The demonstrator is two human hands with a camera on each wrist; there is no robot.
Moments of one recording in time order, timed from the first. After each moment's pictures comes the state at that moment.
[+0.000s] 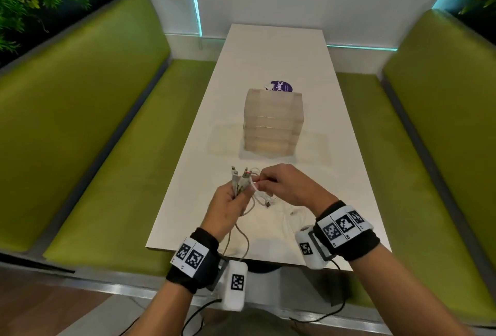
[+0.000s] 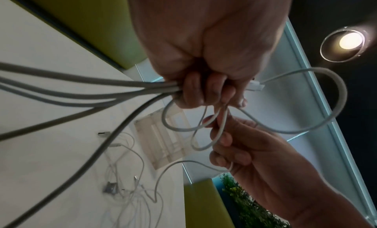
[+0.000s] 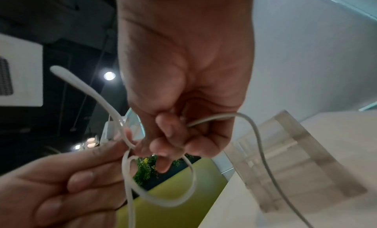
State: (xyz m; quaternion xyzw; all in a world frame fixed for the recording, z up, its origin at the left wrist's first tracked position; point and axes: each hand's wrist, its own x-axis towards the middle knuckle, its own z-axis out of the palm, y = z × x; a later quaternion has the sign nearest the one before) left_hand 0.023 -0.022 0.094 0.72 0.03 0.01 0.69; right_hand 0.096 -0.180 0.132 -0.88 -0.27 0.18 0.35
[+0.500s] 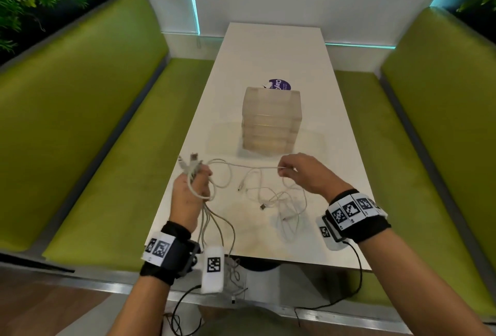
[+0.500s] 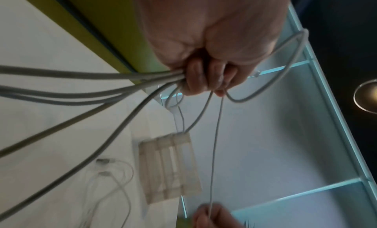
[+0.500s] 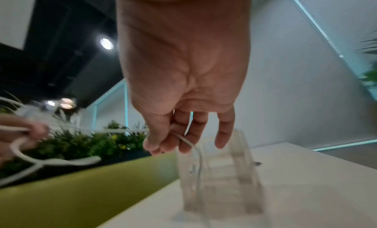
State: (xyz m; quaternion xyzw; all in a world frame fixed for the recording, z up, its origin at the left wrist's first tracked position) left_hand 0.025 0.026 0.102 0.66 0.13 0.14 0.73; right_hand 0.131 -0.222 0.114 -0.93 -0.25 0.13 0.24
